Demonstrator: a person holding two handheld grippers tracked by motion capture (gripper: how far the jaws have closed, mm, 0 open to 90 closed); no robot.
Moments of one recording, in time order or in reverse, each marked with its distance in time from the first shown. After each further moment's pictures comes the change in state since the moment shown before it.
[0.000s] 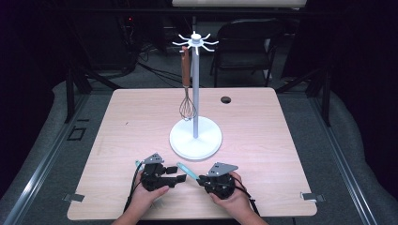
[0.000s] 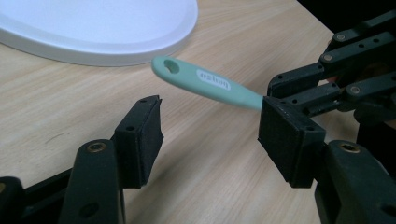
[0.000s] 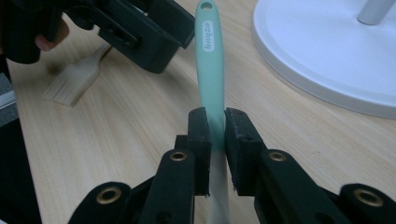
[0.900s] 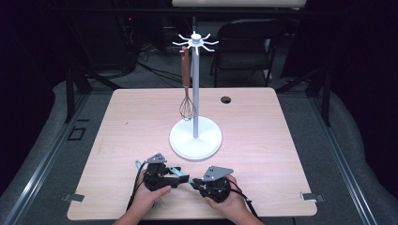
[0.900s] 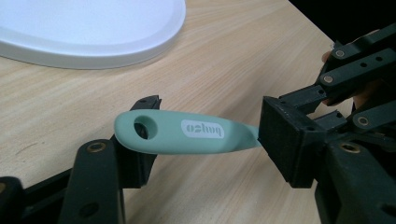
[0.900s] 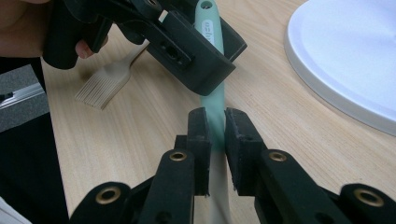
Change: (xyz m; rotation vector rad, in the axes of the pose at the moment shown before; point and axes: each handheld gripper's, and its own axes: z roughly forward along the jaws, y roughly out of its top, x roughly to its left) left arm -0.003 0.002 0.006 0.010 -0.027 -0.006; right arm 0.013 0.002 0.006 -0.024 0.058 -0.051
